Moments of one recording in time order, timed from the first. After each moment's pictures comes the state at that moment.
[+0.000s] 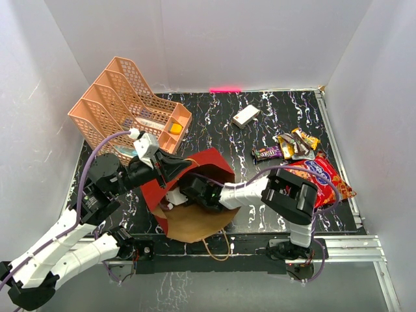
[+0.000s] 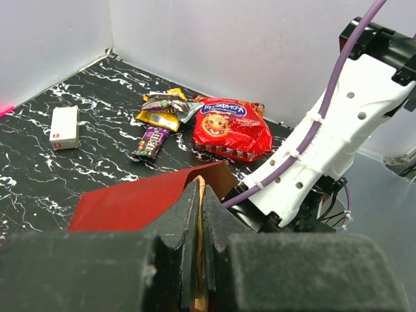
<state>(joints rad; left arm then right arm) -0.78 0.70 0.90 -0.15 0.34 -0.16 1.15 1.85 0.97 0.10 0.37 -0.98</state>
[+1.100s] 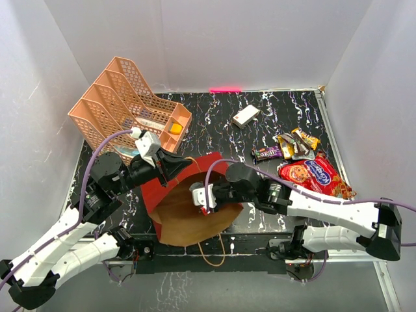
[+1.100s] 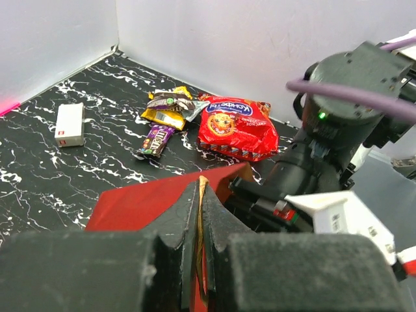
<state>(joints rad) -0.78 0.71 0.90 -0.15 0.32 -0.15 1.14 1.10 0.89 -0.22 -0.23 -0.78</state>
